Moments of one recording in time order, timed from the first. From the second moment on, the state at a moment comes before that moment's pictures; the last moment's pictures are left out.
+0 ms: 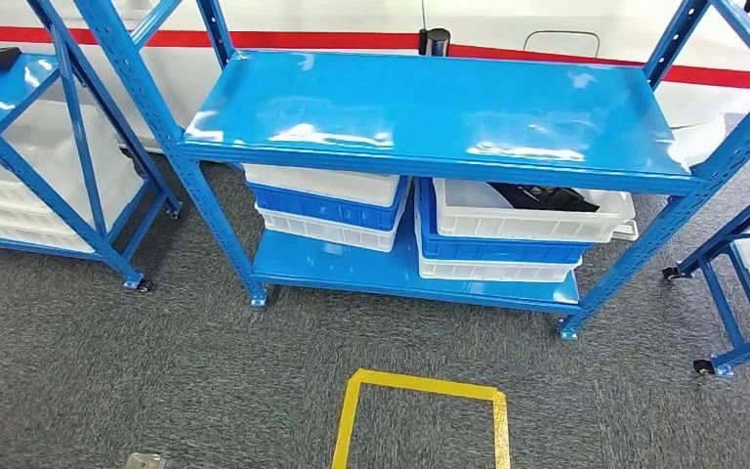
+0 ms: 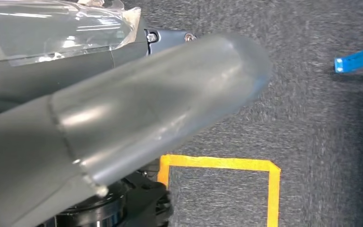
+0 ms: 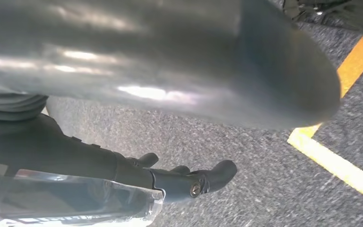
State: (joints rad) left arm 0.44 -0.36 0.44 -1.31 -0.30 -0.09 -0.14; right arm -0.06 0.12 -0.05 -0.19 1.05 -0.28 0.23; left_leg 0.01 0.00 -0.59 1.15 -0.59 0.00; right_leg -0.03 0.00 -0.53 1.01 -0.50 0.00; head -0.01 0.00
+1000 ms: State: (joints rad) left arm 0.47 -0.37 0.42 -1.33 -0.28 -0.06 -0.11; right arm -0.04 0.12 -0.05 -0.19 1.05 -0.27 0.22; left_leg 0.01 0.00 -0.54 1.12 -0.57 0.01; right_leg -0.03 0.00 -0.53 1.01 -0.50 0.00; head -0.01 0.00
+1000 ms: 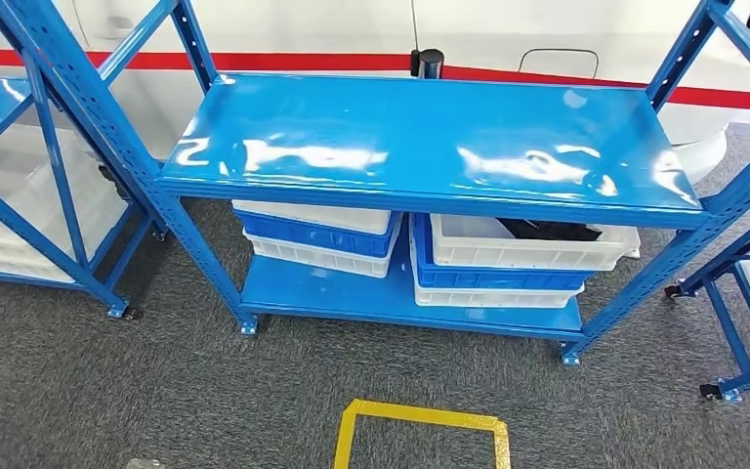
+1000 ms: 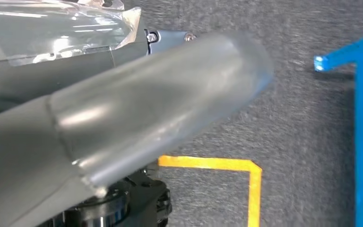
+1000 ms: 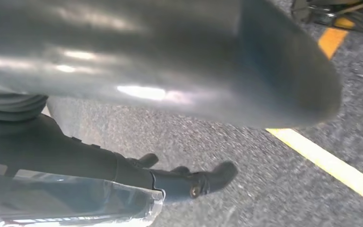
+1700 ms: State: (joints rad) left arm 0.49 -0.37 0.41 -1.35 -0.28 -0.06 -0.11; right arm -0.03 0.12 -0.05 -0.19 1.05 -0.27 0.22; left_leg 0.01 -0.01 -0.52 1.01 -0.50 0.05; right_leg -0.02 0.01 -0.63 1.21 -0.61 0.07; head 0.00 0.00
